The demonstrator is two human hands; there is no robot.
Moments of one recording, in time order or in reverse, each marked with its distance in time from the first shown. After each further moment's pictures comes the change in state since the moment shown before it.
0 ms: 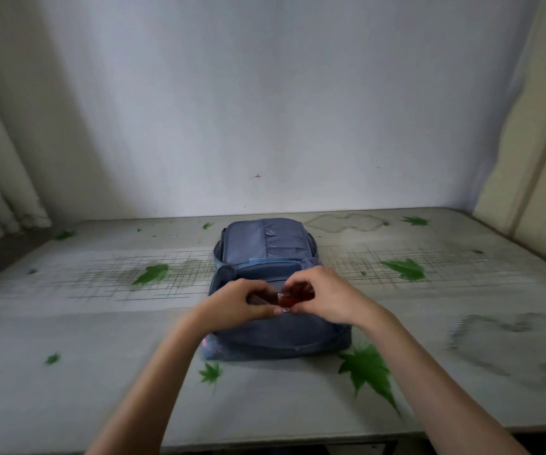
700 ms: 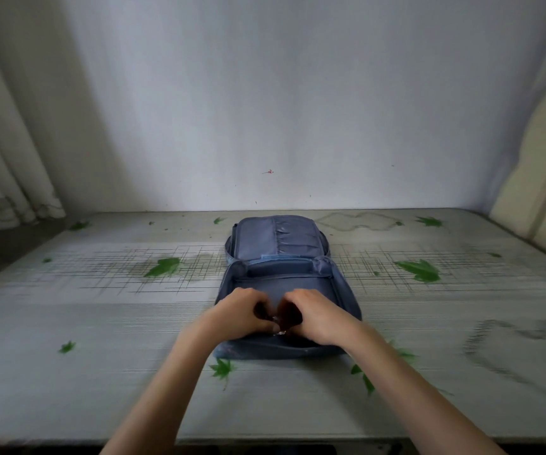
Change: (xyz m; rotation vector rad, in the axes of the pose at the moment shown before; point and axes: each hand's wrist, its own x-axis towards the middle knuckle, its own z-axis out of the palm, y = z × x) left_hand -0.004 -0.020 0.010 0.270 0.004 -0.119; right_hand 0.010 -0.005 0.044 -0.216 -0.143 0.009
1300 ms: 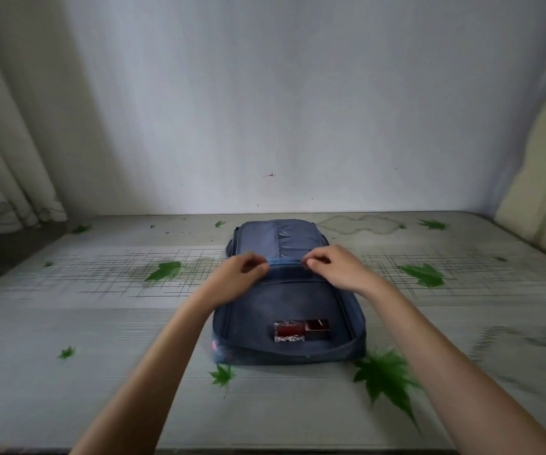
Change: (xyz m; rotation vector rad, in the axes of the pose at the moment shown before) left_hand 0.027 -0.005 -0.032 -0.299 0.277 -0.058; right_hand 0.032 0.038 -0.053 0.324 0.180 0.141
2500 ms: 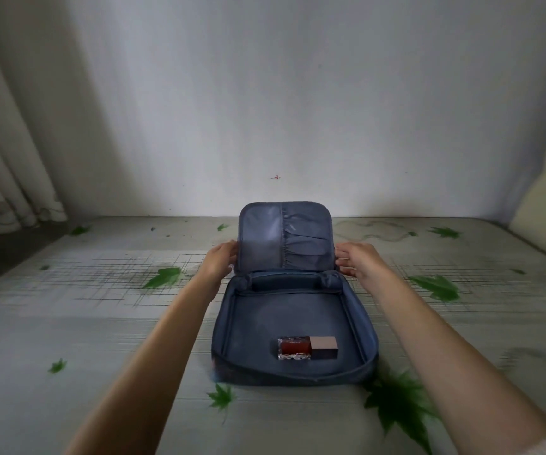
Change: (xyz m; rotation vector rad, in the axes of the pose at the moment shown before) left_hand 0.064 -0.047 -0.007 -0.698 0.218 -0.389; right_hand 0.057 0.034 -0.007 0.795 0.332 0.439
